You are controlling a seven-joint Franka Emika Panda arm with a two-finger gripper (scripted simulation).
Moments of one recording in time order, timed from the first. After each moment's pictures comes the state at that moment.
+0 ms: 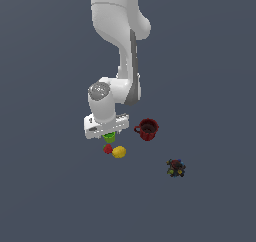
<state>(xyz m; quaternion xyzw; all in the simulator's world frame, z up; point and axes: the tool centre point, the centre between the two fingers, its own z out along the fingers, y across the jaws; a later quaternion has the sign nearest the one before) -0.015 -0.093 0.045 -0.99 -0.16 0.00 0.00</state>
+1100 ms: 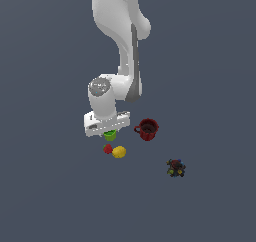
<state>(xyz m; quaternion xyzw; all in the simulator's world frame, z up) -0.018 -0.089 0.059 -0.99 -0.16 0.00 0.00</state>
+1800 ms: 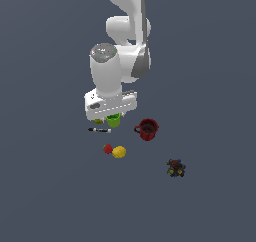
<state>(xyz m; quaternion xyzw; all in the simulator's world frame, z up) -0.034 -0.064 0.159 -0.99 -0.16 0.00 0.00</state>
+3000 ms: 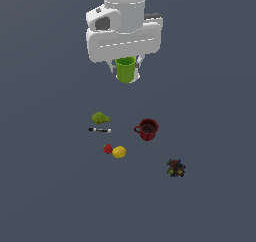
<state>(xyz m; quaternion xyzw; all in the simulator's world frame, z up) -0.062 -0.008 0.381 -0.99 -0.16 0.00 0.00</state>
